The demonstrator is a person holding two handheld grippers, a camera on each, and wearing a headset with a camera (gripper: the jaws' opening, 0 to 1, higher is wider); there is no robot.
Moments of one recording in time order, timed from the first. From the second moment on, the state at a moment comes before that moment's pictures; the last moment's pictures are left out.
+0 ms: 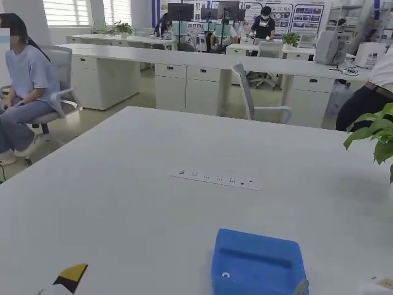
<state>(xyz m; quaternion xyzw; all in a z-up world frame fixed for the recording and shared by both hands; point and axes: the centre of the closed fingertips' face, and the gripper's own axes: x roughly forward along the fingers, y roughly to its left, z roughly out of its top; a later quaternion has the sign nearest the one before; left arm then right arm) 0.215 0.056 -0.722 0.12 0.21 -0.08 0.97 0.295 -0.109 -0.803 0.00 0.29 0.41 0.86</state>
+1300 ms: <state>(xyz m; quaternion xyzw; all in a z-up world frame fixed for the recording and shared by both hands) 0.217 0.057 -0.721 0.13 0.21 -0.08 0.97 0.282 -0.110 -0.833 -0.05 0.31 0.40 0.86</state>
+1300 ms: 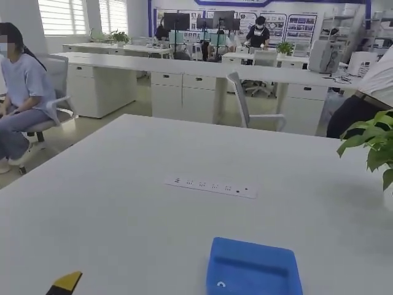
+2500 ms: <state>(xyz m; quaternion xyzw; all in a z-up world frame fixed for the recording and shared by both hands) 0.213 0.066 -0.722 0.12 0.21 -0.07 0.97 0.289 -0.110 -0.819 -0.06 0.31 0.41 0.86</state>
